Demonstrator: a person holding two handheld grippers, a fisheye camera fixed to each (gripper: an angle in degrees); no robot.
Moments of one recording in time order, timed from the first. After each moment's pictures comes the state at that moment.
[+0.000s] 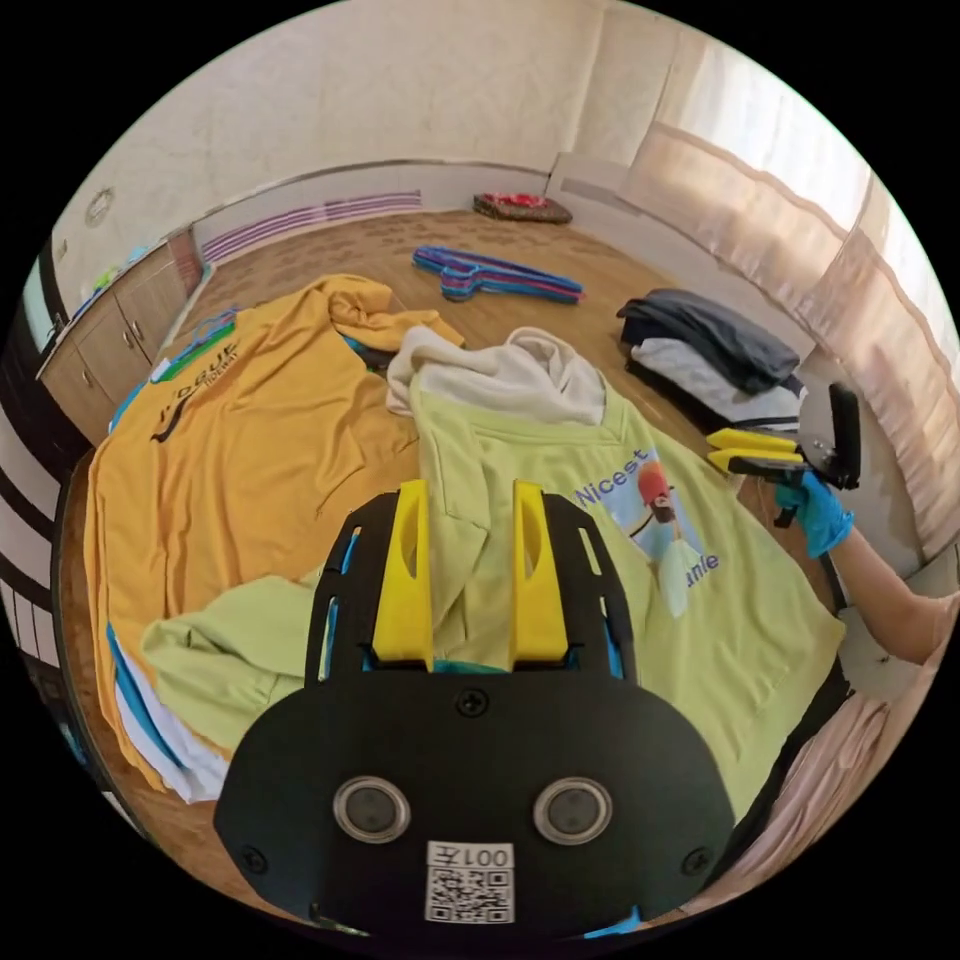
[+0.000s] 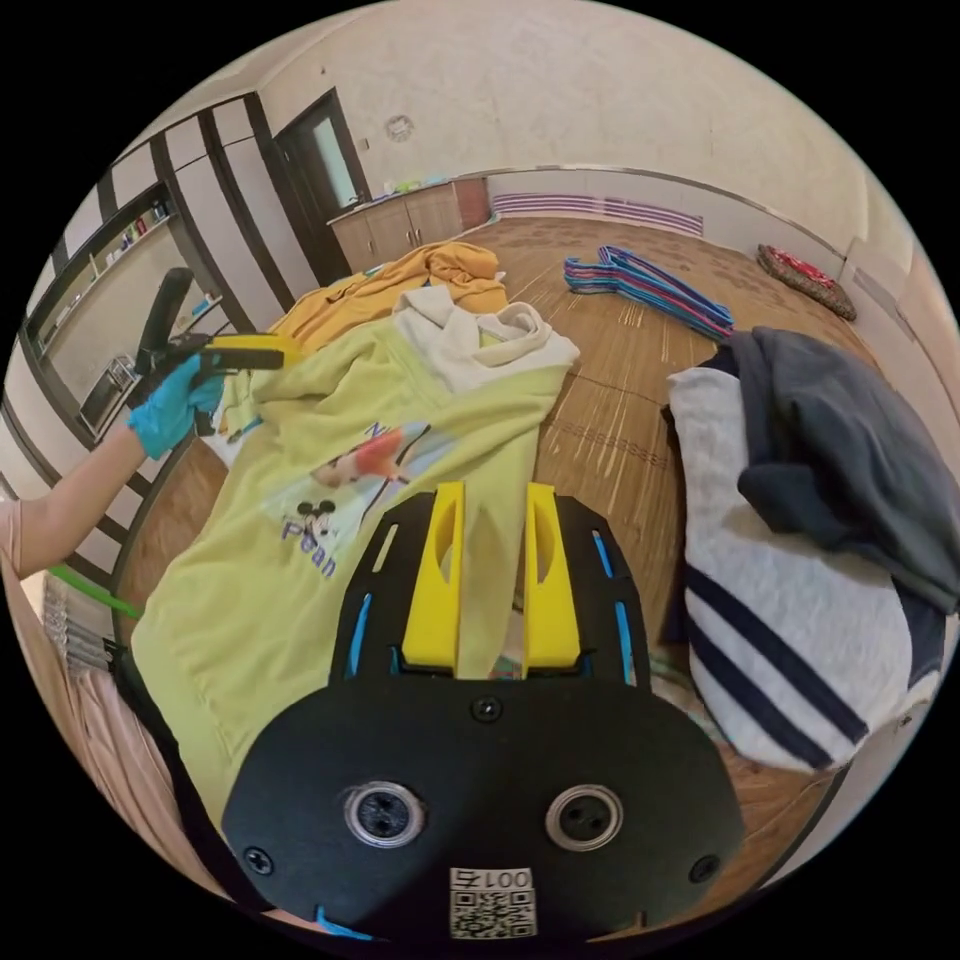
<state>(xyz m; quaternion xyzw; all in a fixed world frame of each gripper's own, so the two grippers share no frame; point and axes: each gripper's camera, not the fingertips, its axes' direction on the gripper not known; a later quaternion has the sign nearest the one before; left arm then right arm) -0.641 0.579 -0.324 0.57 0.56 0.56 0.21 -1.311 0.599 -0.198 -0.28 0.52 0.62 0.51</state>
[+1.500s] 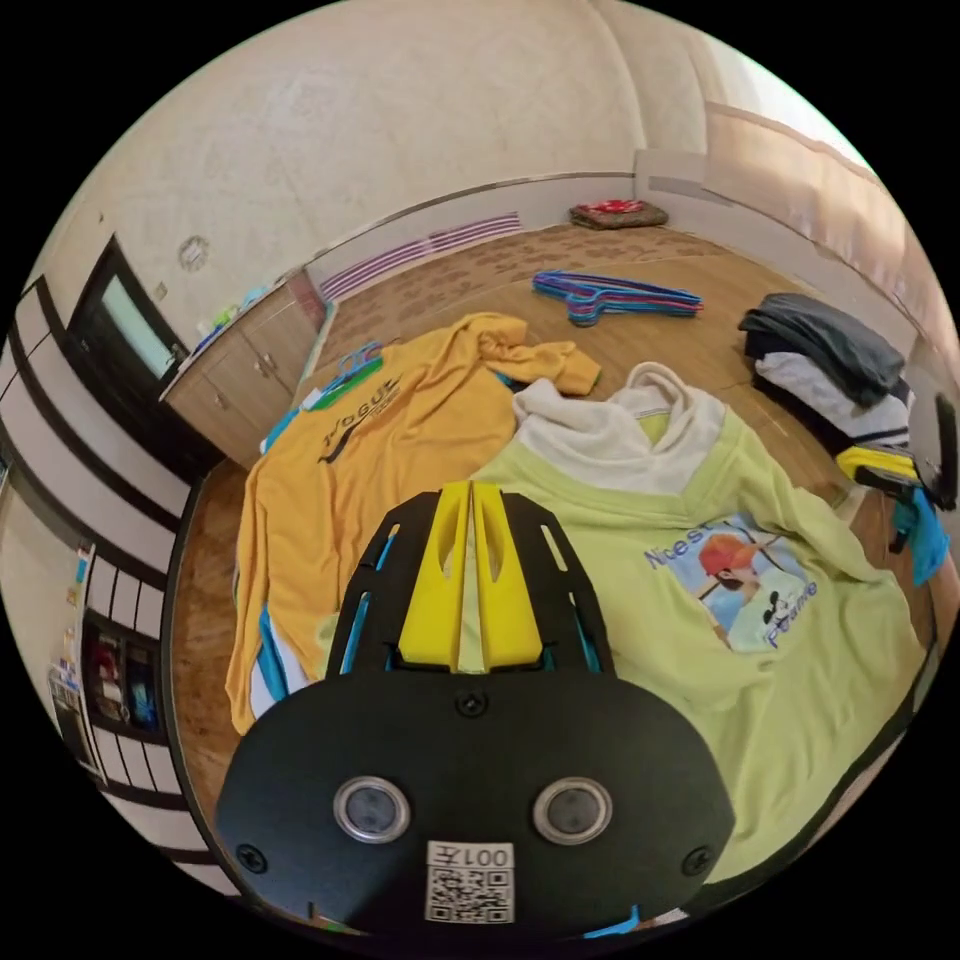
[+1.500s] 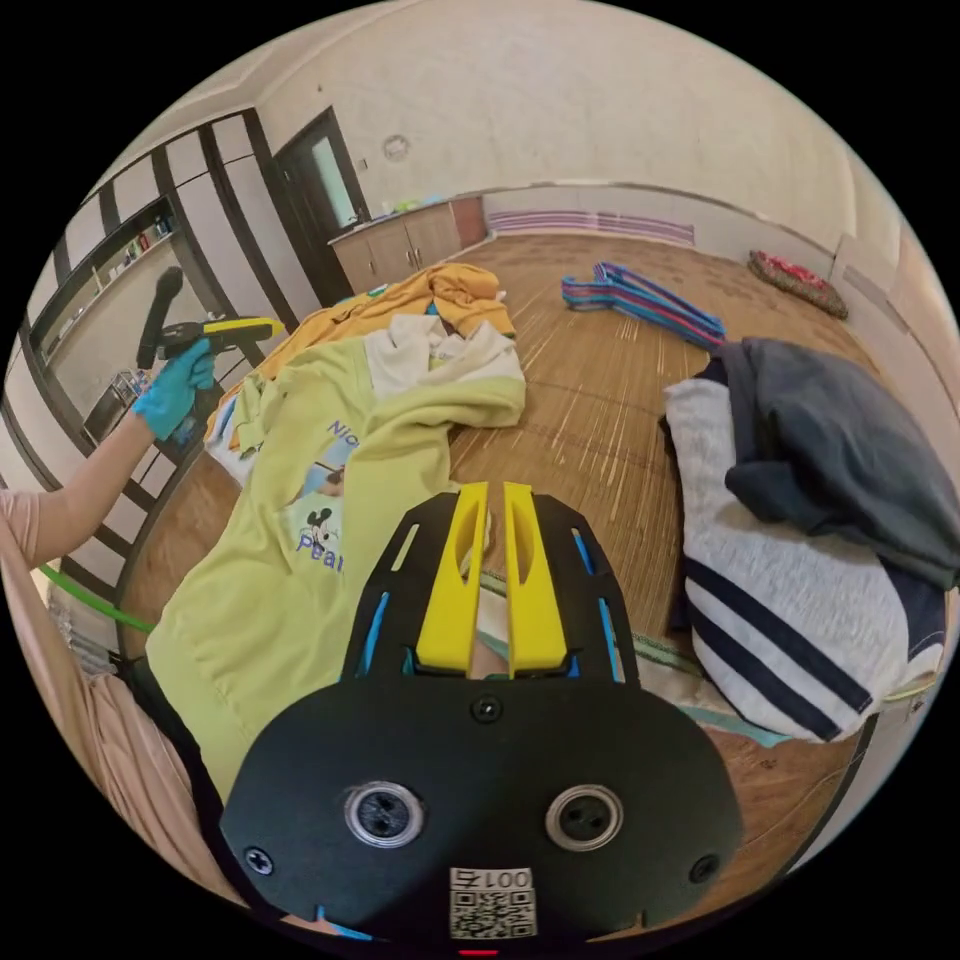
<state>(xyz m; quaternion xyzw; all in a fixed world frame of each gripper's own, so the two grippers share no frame) -0.734 0.635 -0.366 0.68 0.53 0.42 0.29 -1.281 0.621 -0.196 -0.26 0.53 0.62 0.51</state>
